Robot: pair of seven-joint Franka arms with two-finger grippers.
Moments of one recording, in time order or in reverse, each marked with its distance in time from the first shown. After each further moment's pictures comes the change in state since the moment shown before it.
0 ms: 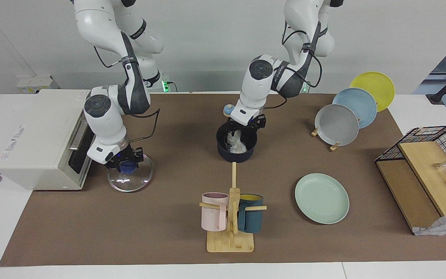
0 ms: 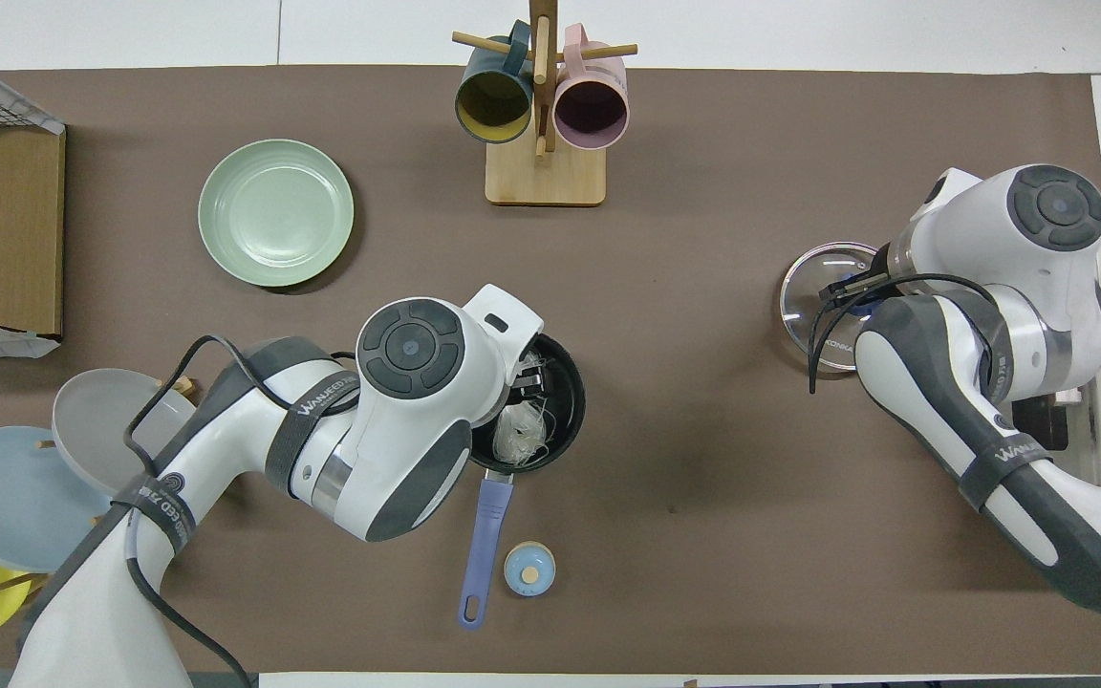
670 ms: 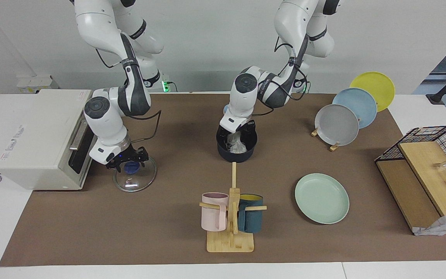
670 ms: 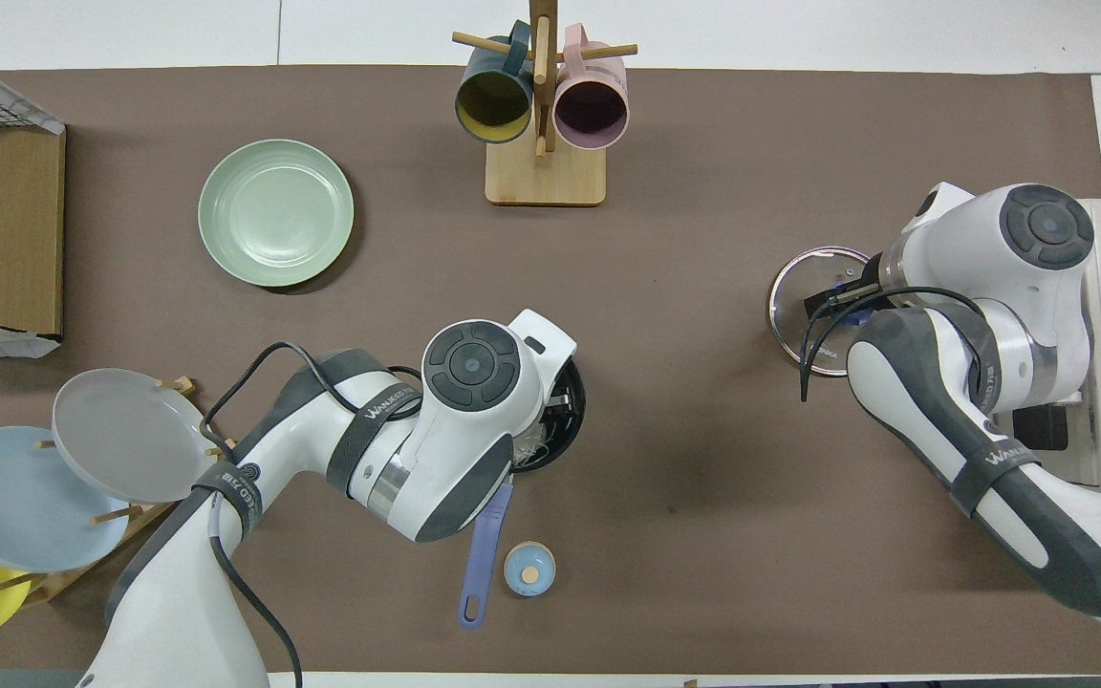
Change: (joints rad) left arm -0.063 0.092 0.001 -0.001 0.000 0.049 -0.033; right arm 0.001 -0.015 0.001 -0.012 0.018 0.013 0.000
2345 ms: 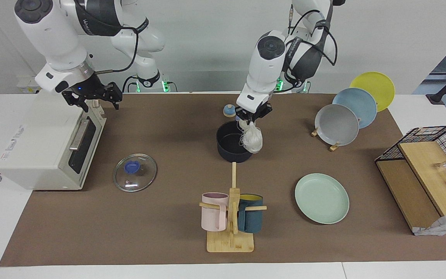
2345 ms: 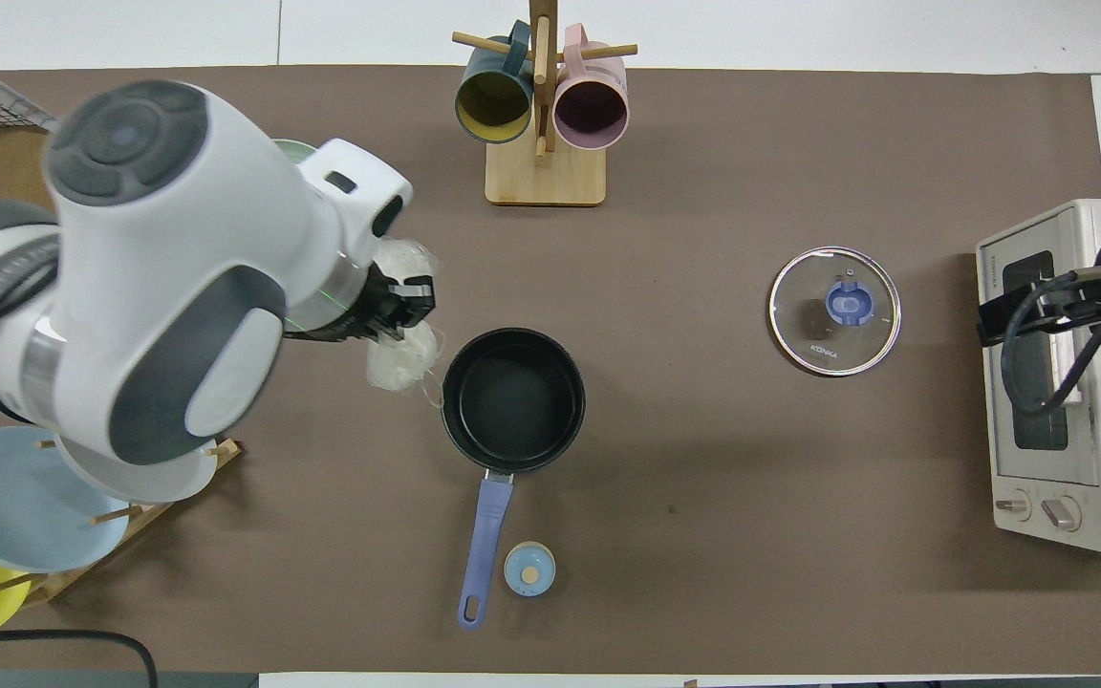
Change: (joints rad) left arm 0.273 -0.132 0.031 0.392 -0.037 -0.507 0.223; right arm 0.240 -0.260 -0.313 0.368 0.107 -0.768 0.006
